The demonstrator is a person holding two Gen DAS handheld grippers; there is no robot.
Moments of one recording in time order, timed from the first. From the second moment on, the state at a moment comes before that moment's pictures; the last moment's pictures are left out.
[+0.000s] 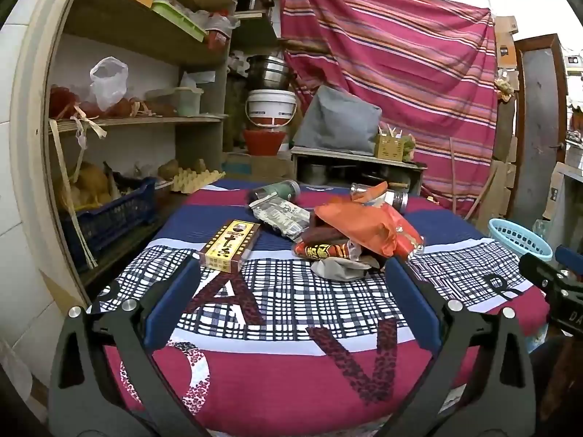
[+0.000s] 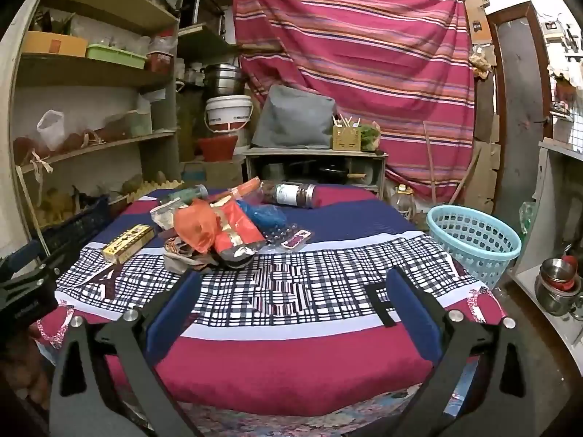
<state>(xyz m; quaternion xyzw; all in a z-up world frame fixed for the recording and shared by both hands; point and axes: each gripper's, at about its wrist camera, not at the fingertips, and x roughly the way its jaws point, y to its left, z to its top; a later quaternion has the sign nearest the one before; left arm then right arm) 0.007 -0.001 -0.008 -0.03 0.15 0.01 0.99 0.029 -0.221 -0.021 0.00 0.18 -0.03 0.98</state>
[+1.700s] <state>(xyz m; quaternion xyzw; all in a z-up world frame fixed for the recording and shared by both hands) 0.007 0.000 -0.007 -0.04 0.15 0.00 0.99 0.030 -0.214 -0.024 0.00 0.17 -0.02 0.99</state>
